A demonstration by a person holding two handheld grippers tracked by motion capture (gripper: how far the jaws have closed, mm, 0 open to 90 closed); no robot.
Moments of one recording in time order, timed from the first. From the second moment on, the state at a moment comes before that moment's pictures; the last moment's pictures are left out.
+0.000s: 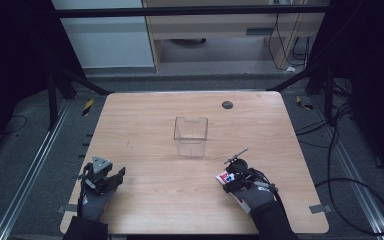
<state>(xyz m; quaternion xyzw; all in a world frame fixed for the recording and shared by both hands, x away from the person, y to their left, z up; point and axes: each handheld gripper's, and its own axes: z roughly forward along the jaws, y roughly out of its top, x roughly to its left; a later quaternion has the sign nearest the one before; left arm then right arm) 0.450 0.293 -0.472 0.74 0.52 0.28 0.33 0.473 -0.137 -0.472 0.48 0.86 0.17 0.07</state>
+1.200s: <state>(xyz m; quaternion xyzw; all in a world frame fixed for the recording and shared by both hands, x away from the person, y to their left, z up) 0.450 0.293 -0.472 0.74 0.52 0.28 0.33 0.460 -0.162 -0.417 0.47 0.82 0.32 0.10</state>
